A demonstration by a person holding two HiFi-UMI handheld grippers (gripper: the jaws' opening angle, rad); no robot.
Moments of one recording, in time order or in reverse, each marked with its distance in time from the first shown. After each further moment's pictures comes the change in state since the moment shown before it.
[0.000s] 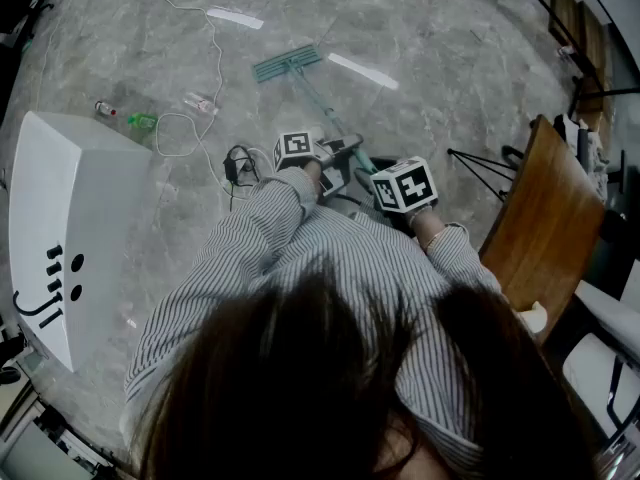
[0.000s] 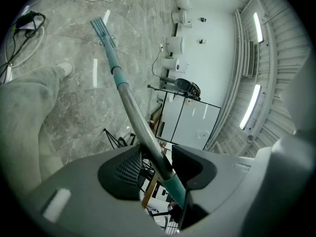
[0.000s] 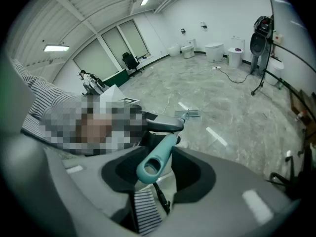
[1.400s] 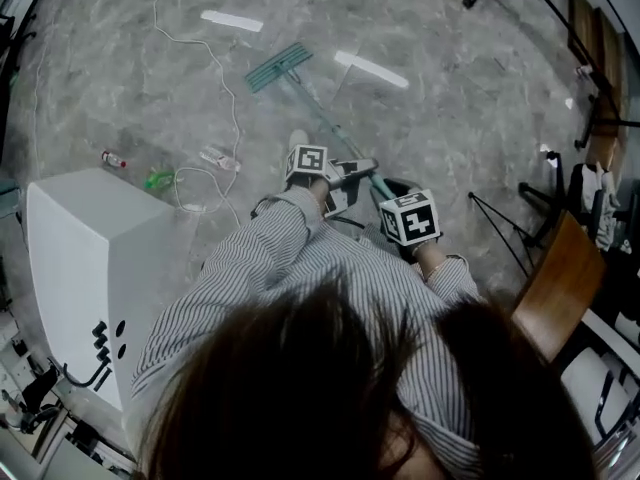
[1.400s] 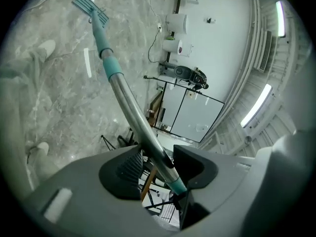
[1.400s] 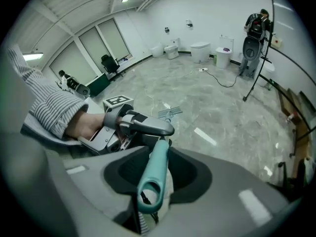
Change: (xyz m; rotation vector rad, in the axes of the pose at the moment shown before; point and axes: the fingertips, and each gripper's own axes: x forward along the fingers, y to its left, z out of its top) left arm 0.047 -0.084 0.266 0.002 0.271 0.027; right arm 0.116 -0.099 0.261 0.132 0.015 -0.138
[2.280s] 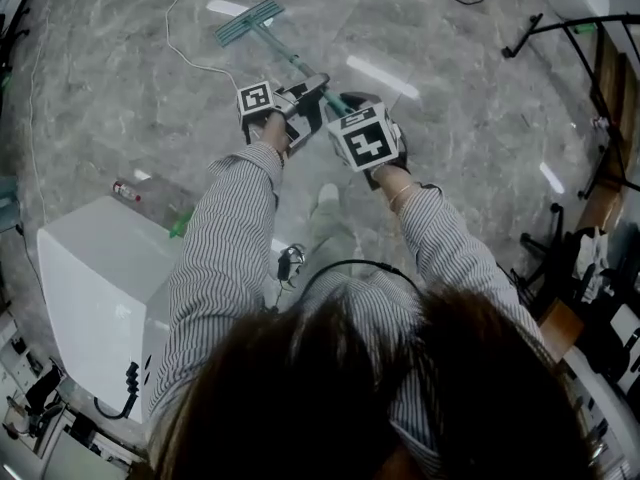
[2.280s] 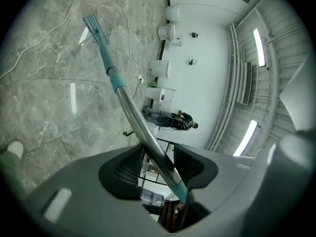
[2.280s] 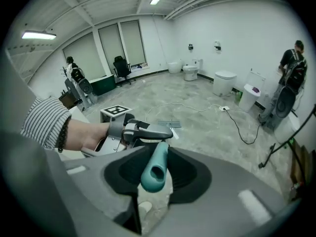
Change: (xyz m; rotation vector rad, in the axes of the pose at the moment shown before) left arm -0.180 -0.161 0.516 0.026 -0.402 -0.138; right arm 0.208 0.043 0.508 -0.278 -0.150 -0.011
